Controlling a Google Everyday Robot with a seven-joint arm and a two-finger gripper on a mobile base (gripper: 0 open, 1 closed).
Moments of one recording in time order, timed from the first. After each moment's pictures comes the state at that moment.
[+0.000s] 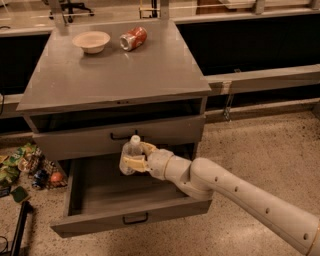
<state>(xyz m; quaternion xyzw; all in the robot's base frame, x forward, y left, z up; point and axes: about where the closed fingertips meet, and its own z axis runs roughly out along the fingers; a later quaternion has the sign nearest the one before) 0.594 0.092 0.634 -0.33 0.67 0.37 0.55</state>
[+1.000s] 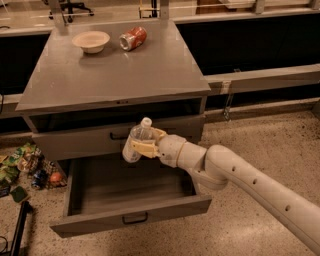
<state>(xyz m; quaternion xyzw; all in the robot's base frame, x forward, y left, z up) 0.596 0.058 0.716 -0.30 0.65 0.41 0.57</state>
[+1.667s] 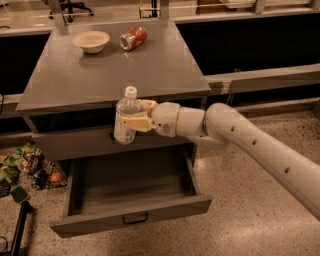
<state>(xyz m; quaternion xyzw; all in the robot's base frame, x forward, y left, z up) 0.600 0.083 0.815 -0.40 0.59 0.44 0.55</state>
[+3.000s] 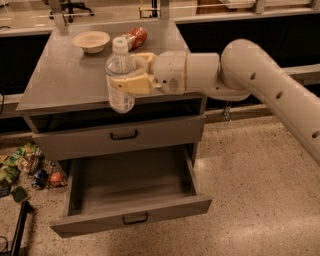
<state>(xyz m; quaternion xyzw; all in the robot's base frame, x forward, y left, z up) 0.571 0.082 0.960 -0.51 0.54 0.40 0.55</state>
